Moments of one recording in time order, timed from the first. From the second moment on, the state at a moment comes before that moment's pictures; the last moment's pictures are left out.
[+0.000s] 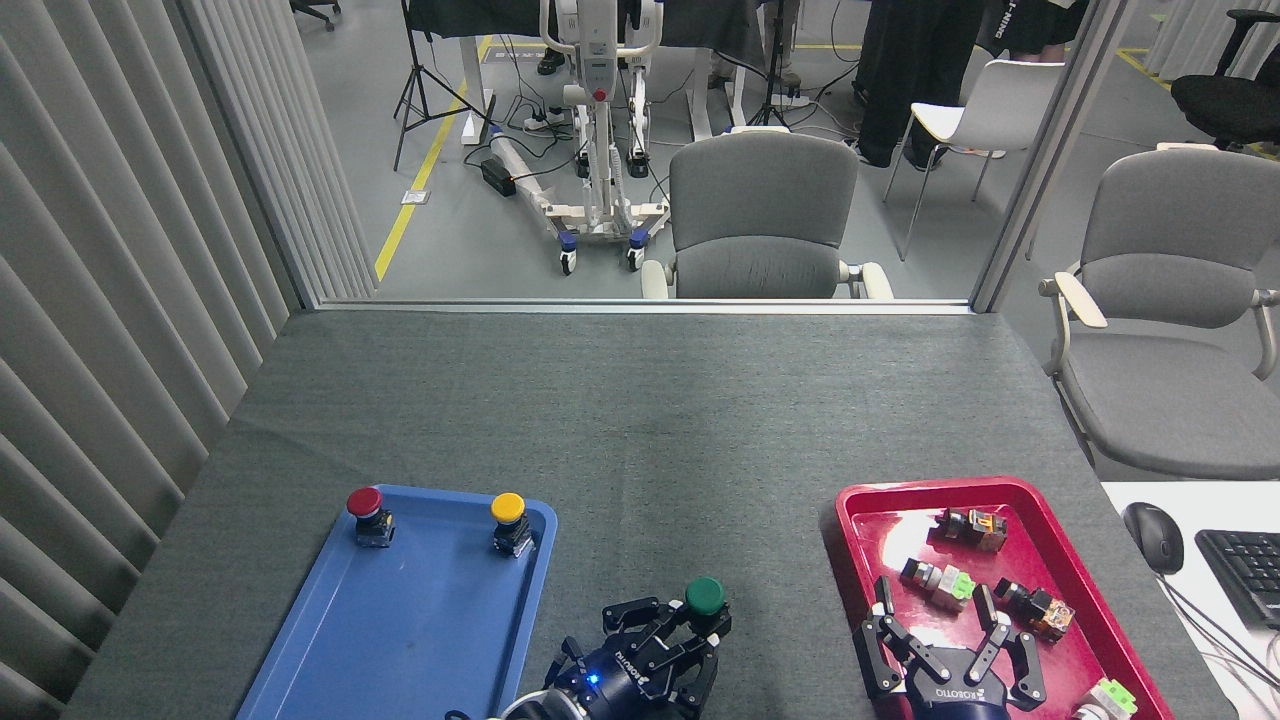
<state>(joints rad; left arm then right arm) -0.32 -0.11 -0.43 -0.89 -1.53 -0.46 0.30 0.16 -0.04 0.05 -1.56 1.39 0.09 -0.24</state>
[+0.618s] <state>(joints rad) -0.32 -0.13 -0.53 -0.81 -1.52 -0.24 0.35 0.16 -0.03 0.06 -1.56 1.39 0.05 -0.24</state>
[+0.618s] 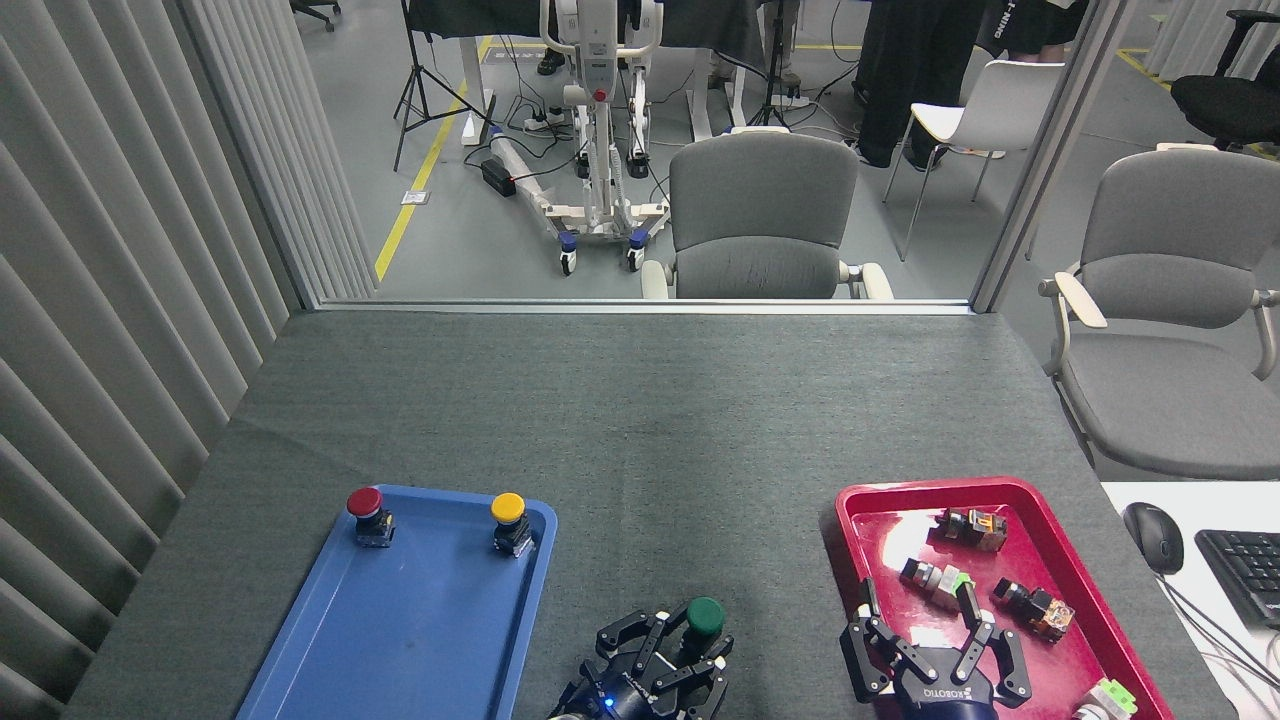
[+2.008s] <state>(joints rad) 0.03 0.11 0.09 -1.35 -1.43 -0.21 0.32 0.05 0.03 0.32 -1.47 1.49 -0.03 -0.08</state>
